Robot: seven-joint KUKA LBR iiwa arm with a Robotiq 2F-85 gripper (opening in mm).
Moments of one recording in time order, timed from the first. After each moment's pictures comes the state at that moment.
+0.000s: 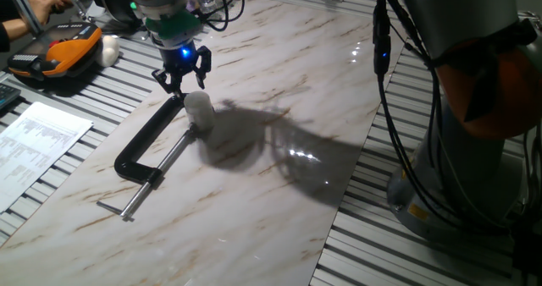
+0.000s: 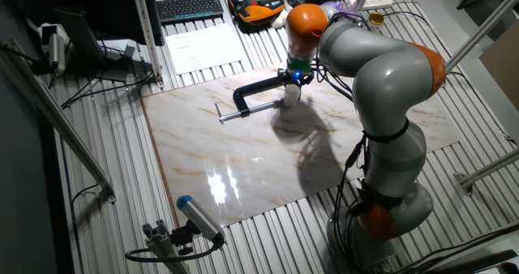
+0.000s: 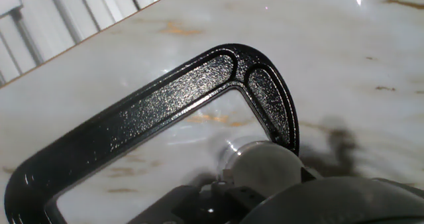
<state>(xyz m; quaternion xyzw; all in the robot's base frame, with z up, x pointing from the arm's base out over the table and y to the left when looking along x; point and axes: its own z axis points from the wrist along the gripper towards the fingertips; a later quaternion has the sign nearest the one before) 0.600 0.030 0.122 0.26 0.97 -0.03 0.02</state>
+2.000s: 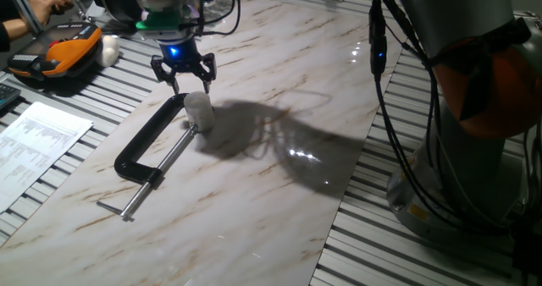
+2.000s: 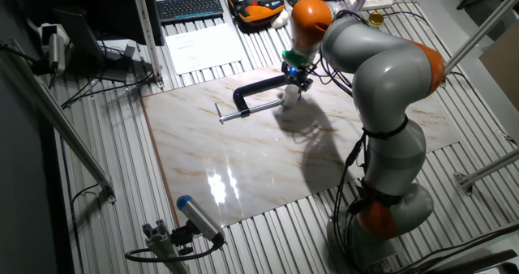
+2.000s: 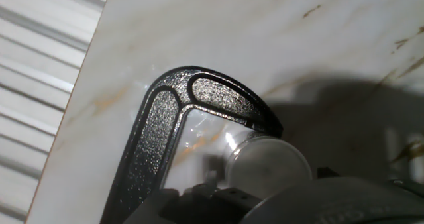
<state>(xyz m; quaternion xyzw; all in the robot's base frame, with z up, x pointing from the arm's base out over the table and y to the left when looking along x) 0.599 0.026 0.121 0.57 0.82 -0.02 0.01</state>
